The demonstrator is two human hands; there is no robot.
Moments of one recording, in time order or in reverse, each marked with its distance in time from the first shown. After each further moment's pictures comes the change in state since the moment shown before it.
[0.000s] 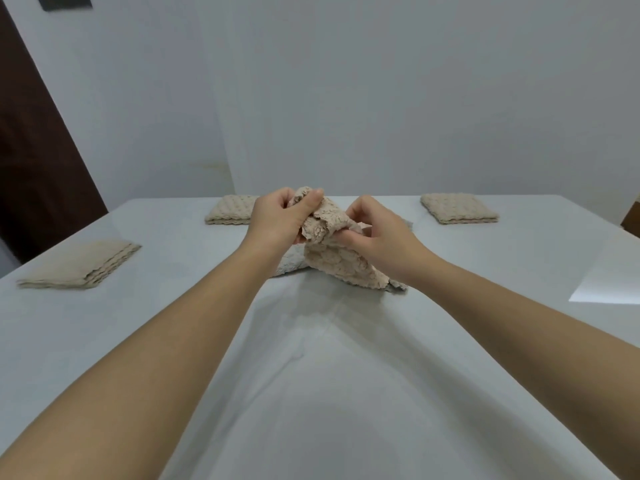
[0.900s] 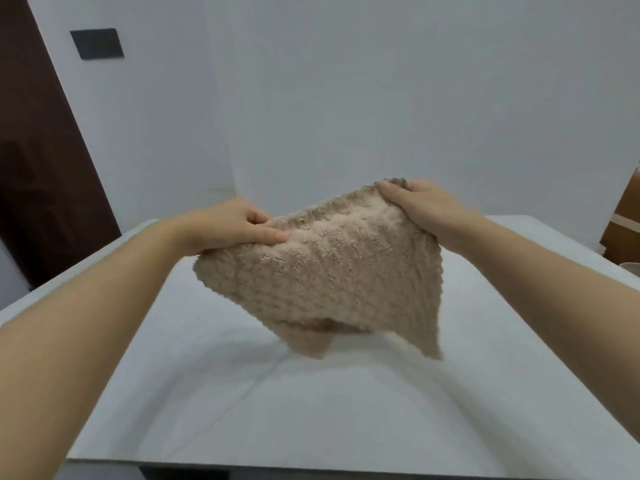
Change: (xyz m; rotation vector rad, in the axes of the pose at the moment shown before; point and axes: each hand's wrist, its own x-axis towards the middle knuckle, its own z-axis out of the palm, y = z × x) left_hand -0.050 0.083 -0.089 0.700 -0.520 -0.021; right_hand -0.033 -0.085 -0.077 0.015 0.093 0.250
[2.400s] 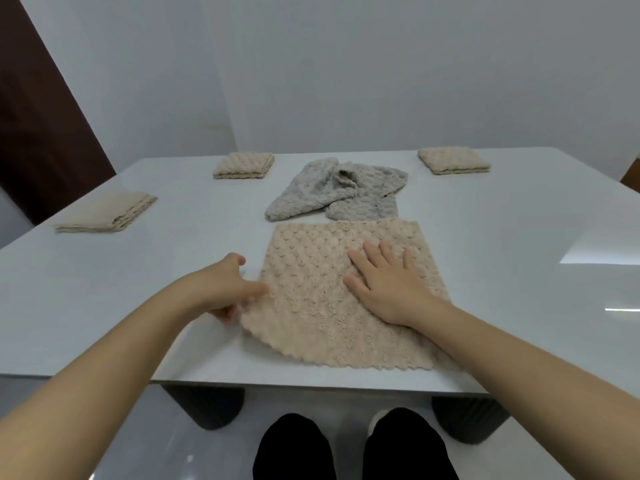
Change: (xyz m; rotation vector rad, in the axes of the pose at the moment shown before) left_hand -0.043 -0.089 0.118 -0.063 -0.005 -0.572; right_hand -0.072 0.148 0.116 -0.877 -0.353 0.000
